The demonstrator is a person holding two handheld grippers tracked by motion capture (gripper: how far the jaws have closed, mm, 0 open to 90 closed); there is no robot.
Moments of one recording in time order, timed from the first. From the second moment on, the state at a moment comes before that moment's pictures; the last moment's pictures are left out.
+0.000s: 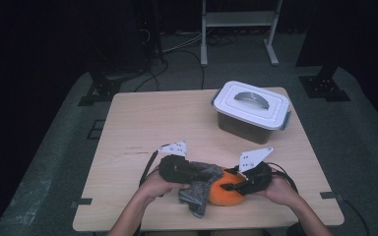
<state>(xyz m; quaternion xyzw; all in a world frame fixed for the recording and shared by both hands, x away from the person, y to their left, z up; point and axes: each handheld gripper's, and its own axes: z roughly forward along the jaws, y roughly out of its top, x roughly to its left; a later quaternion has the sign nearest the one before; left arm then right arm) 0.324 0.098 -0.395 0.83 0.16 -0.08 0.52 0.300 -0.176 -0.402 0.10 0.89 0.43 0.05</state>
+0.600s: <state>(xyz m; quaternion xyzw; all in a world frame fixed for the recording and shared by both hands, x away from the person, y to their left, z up) 0.324 0.126 -0.385 0.83 0.17 -0.06 0.52 0.314 -0.151 -0.410 0.05 0.88 0.47 0.01</state>
